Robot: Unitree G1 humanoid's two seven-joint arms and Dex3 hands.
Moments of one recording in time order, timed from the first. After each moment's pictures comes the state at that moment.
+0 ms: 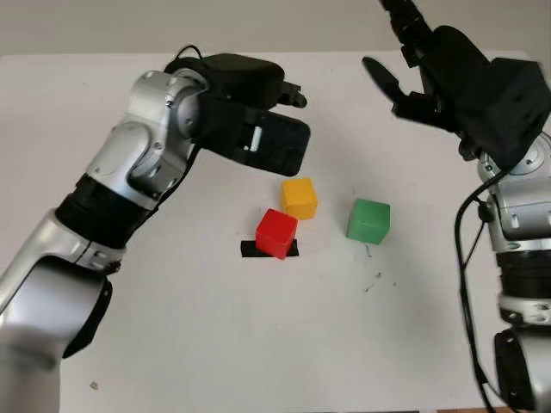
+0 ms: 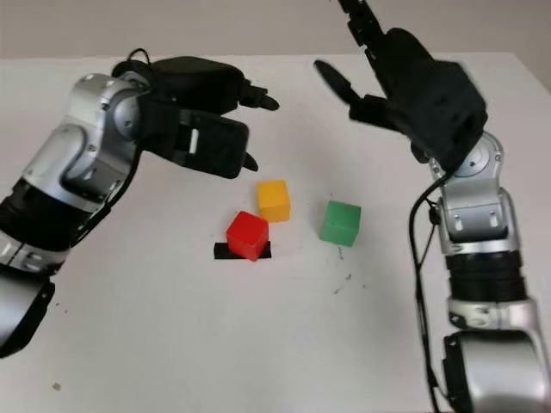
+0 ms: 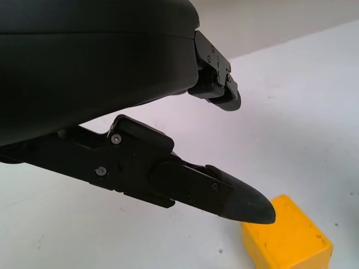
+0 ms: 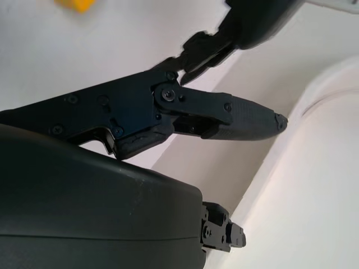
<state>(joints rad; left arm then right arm) -1.11 0.45 -0.50 0.30 0.76 0.14 -0.69 -0.69 -0.39 -0.09 0.11 0.01 0.13 0.27</state>
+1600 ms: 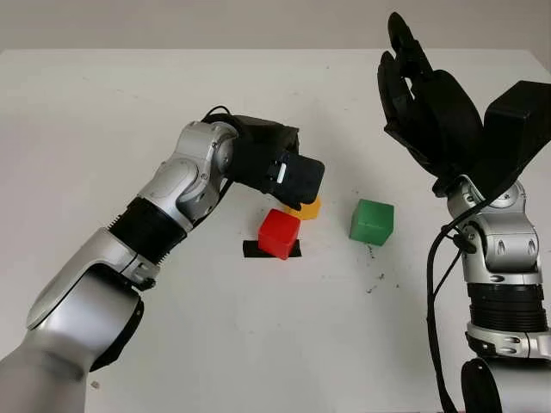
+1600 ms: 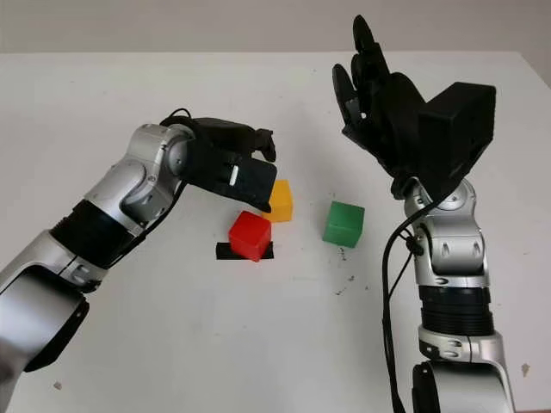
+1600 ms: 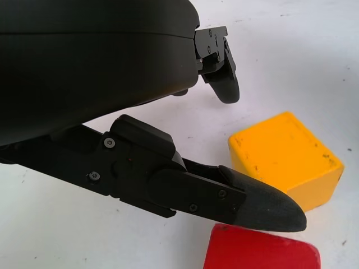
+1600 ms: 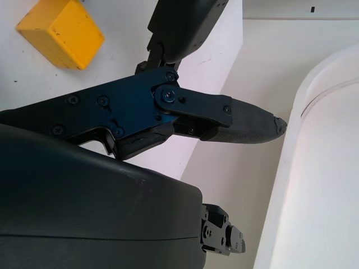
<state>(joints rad) -1.05 0.36 -0.57 0.40 0.80 0.22 -0.71 -0.61 -0.35 -0.12 0.03 0.12 0.27 0.29</state>
